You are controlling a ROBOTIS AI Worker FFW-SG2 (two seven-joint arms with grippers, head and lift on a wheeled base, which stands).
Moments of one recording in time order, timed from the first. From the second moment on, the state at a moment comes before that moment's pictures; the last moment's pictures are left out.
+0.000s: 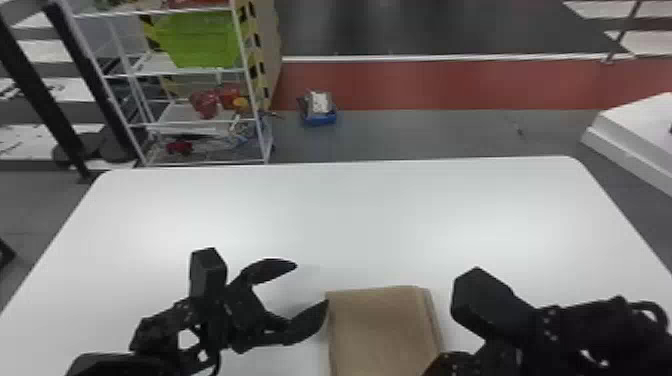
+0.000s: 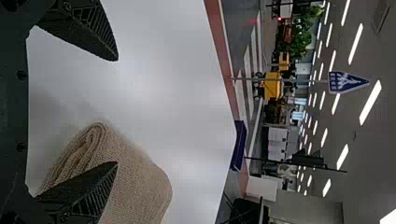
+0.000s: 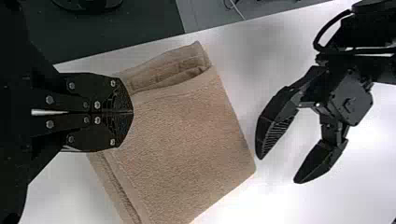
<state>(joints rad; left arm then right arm) 0.25 0.00 0.11 -1.80 -0.19 0.23 -0.97 0.14 -0.48 0.49 -2.38 0.73 1.11 1.36</state>
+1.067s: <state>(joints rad) 0.18 0.00 0.19 -1.89 -0.42 0.24 -1.23 0.17 -0.47 0.41 -2.36 0.69 1.08 1.36</state>
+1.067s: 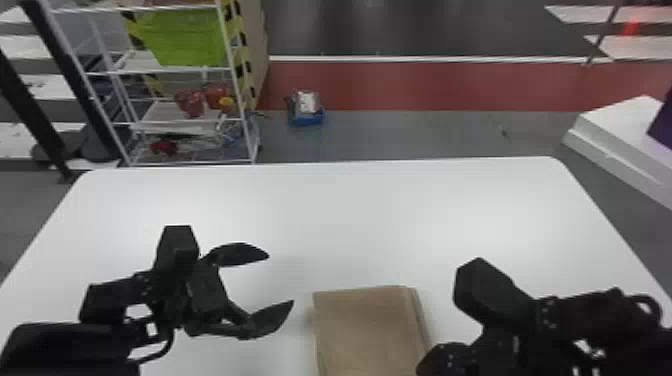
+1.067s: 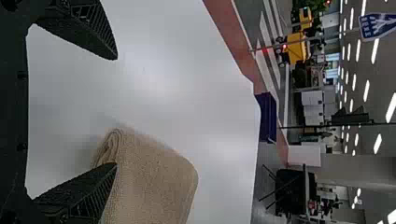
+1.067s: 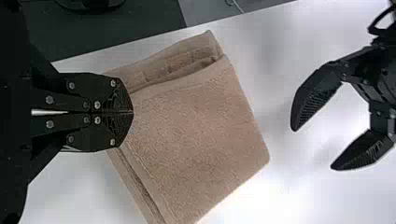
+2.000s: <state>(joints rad) 0.25 0.00 0.29 -1.95 -0.20 0.26 -1.13 -0.02 -0.26 0.24 -1.98 0.61 0.91 1.36</state>
